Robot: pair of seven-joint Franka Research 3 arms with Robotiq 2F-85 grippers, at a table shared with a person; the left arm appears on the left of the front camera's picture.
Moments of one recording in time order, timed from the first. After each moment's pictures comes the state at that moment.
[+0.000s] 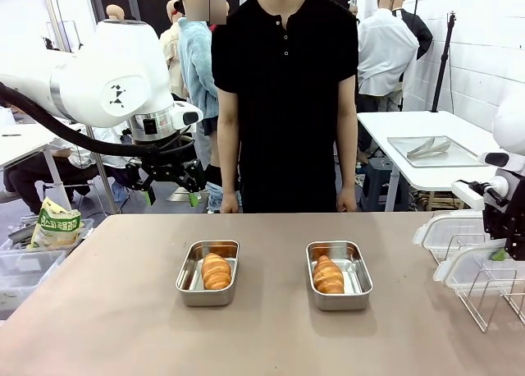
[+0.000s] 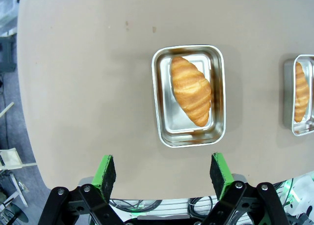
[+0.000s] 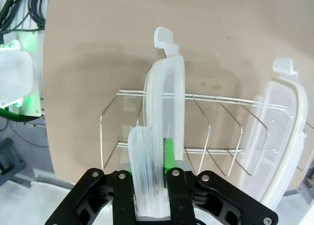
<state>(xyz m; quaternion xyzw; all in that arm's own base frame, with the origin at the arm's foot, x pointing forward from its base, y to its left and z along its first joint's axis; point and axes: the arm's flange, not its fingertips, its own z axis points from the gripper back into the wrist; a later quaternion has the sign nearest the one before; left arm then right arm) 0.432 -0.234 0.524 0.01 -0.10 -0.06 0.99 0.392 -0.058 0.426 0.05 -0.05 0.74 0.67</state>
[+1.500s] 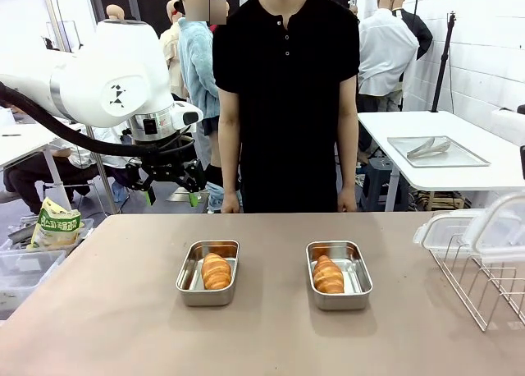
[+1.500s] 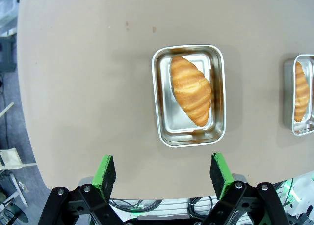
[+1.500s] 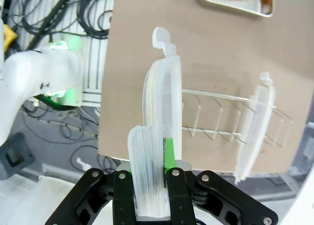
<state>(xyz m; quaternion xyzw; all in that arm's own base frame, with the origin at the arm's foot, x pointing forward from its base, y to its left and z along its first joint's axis) 0.433 -0.234 0.524 0.01 -0.10 -0.06 0.99 0.334 -0.063 0.569 0.06 -0.06 0.75 0.65</state>
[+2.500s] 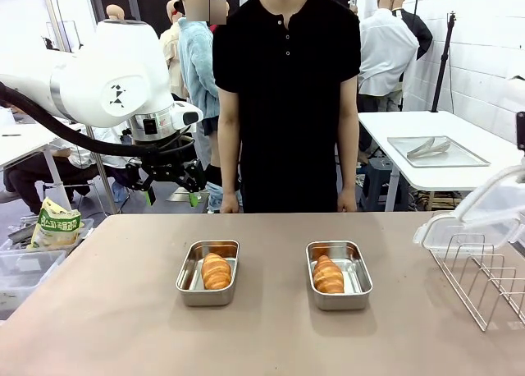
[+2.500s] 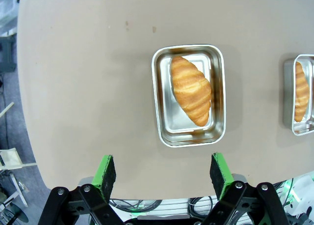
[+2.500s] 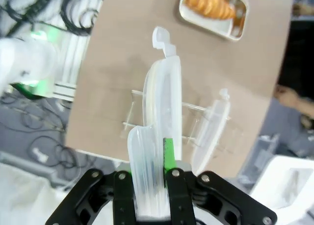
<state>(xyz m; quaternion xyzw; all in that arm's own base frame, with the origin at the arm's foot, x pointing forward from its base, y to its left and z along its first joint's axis) 0.432 -0.235 0.524 0.01 -0.10 -0.06 0.99 0.316 -0.041 0.611 0.00 -0.13 0.82 0.56</state>
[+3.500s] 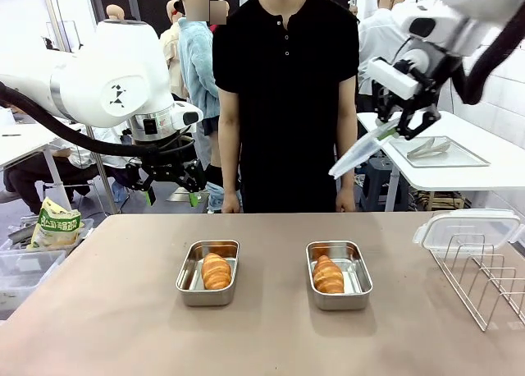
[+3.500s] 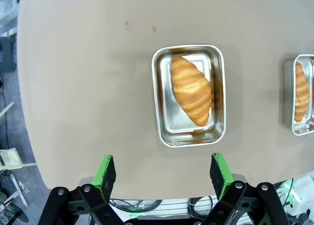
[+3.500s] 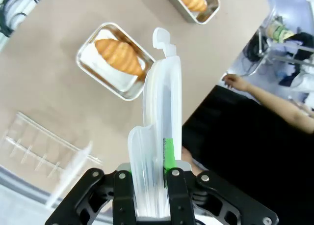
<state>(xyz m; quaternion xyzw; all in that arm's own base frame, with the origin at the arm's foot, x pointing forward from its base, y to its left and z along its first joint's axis) 0.433 -0.235 0.524 0.01 -0.10 -0.06 0.99 0.425 0.131 0.635 -0.07 -0.22 0.91 0.35</state>
